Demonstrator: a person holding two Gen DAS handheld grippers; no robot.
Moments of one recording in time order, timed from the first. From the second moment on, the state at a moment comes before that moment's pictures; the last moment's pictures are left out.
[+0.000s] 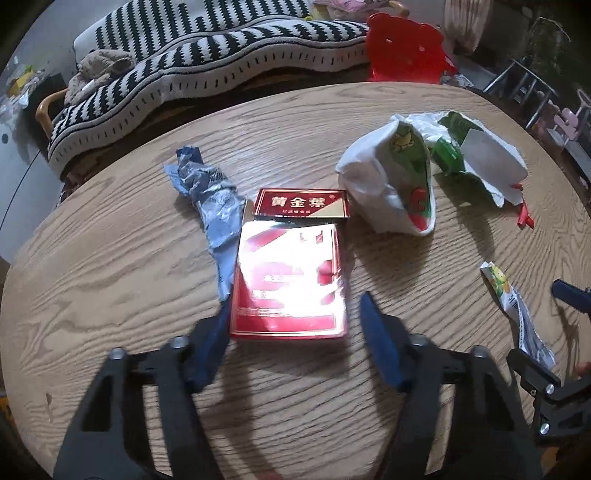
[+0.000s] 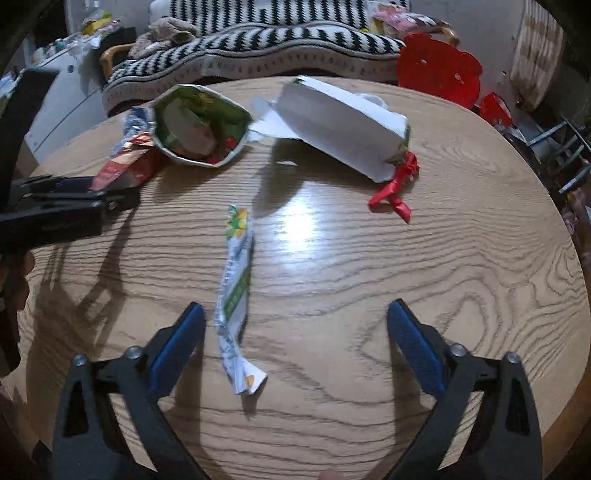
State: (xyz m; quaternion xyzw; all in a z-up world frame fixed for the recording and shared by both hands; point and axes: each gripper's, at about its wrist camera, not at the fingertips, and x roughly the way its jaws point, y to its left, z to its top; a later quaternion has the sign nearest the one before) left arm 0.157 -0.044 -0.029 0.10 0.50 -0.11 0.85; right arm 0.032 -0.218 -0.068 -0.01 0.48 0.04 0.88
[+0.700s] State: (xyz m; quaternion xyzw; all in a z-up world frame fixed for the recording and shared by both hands) left arm 0.119 -0.050 -0.006 0.08 0.49 -0.12 0.86; right arm 0.008 -0.247 -0.047 0.05 0.46 0.05 0.89
